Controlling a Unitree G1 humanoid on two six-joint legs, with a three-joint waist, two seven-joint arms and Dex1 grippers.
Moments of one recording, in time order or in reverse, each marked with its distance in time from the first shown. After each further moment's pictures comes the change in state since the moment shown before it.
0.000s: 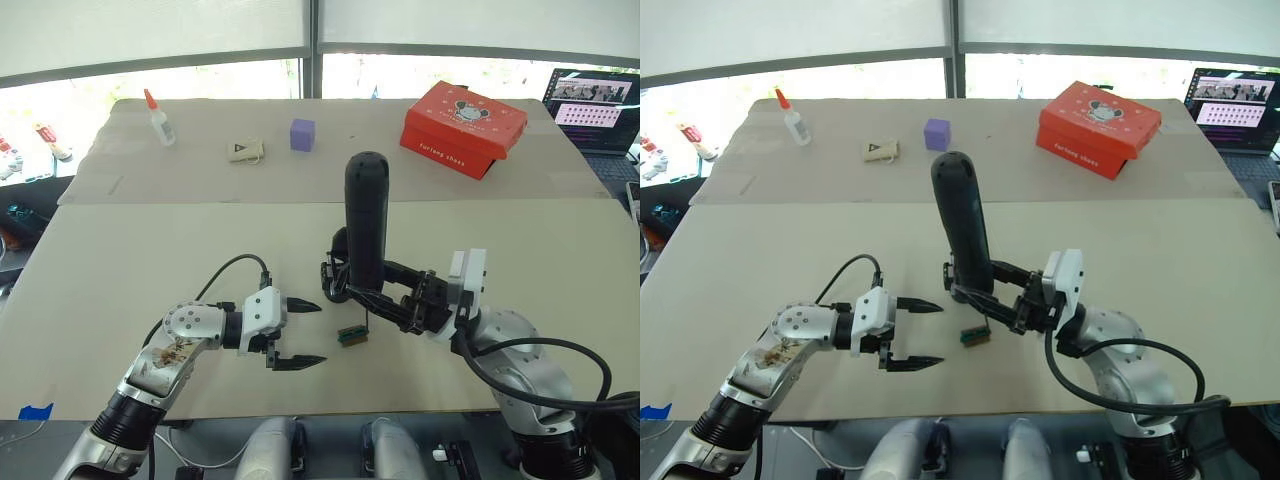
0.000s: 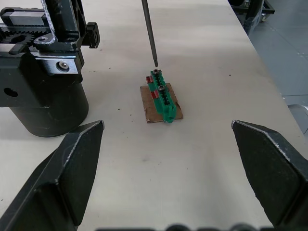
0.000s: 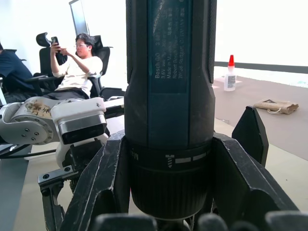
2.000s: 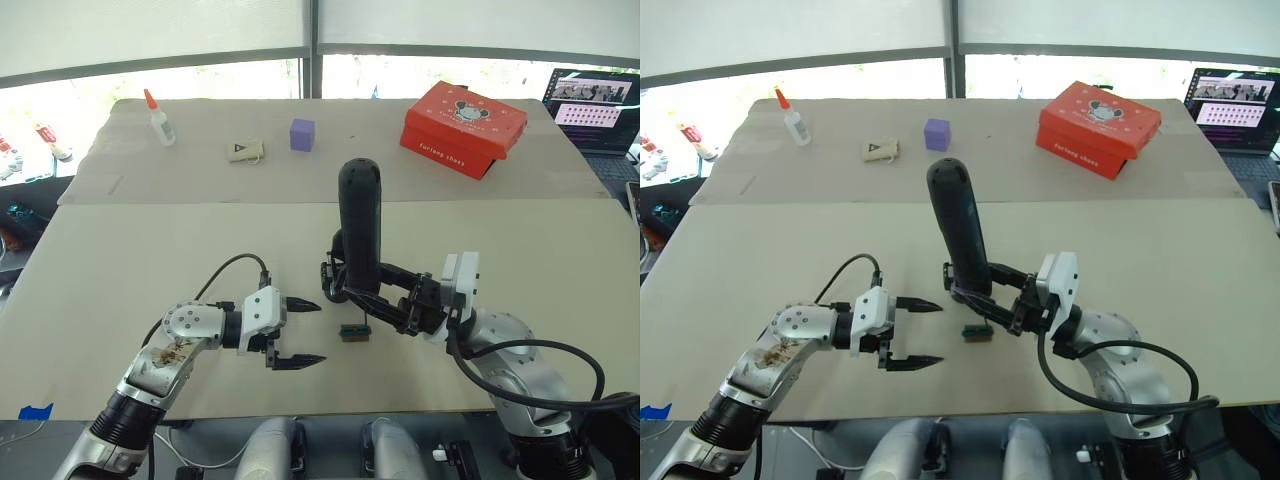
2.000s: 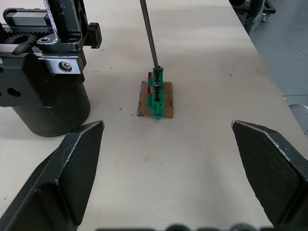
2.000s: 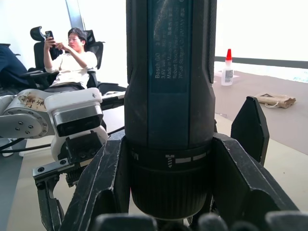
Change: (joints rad) left arm -0.001 0.002 0.004 0.000 0.000 0.000 0.000; right arm 0.003 0.010 0.011 0.005 -0.037 -0.003 -0.010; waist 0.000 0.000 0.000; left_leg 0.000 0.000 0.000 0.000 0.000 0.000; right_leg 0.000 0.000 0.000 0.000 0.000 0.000
